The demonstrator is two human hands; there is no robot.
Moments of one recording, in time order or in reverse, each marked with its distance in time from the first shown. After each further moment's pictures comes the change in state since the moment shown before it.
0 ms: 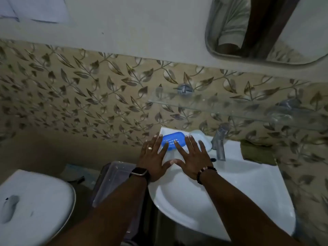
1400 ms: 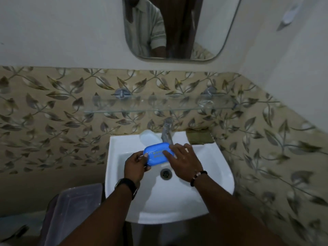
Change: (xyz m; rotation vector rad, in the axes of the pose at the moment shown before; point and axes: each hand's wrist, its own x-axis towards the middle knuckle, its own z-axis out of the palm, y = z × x) left_hand 0.023 0.111 0.008 -1.616 -0.039 -0.461; right_hand -0.106 0.075 -0.004 -0.252 0.472 0.043
